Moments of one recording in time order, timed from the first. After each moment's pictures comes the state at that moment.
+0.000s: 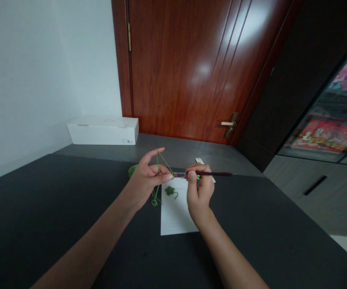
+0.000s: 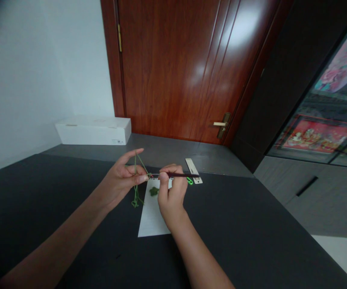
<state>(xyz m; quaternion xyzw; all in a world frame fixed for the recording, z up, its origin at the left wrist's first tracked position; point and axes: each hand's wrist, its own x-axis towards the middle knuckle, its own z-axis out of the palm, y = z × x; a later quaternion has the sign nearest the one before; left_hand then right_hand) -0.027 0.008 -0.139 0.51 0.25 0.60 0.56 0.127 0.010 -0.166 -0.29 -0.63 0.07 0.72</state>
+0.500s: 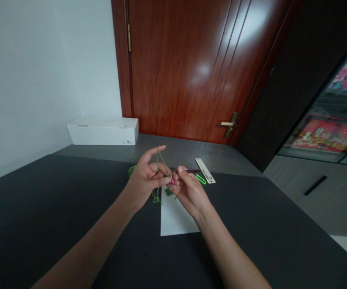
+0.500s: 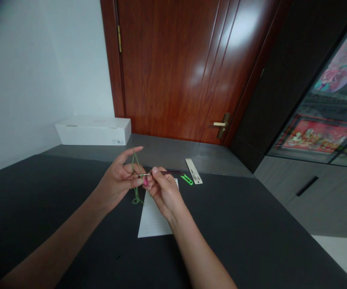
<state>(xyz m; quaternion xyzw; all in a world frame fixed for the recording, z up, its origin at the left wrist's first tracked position) -0.030 0.008 -0.141 0.56 0.17 0.59 0.56 0.110 0.016 -0.163 -0.13 -0.38 0.72 0.57</state>
